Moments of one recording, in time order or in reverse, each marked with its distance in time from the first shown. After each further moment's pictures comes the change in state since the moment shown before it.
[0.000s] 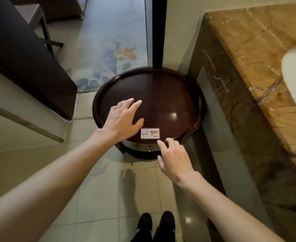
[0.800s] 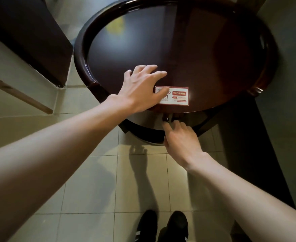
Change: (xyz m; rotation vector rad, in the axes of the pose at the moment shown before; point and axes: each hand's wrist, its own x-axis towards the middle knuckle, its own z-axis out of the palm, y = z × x) left_hand 0.051 -0.076 0.204 0.004 0.083 0.044; right_hand 0.092 0.026 0.212 -0.127 -0.020 -0.087
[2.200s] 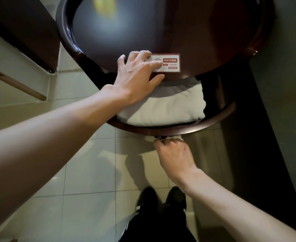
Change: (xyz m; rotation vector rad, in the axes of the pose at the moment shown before) left_hand -0.042 0.023 0.028 0.079 0.024 0.012; right_hand -0.095 -0.035 0.031 -0.091 0.057 -0.085
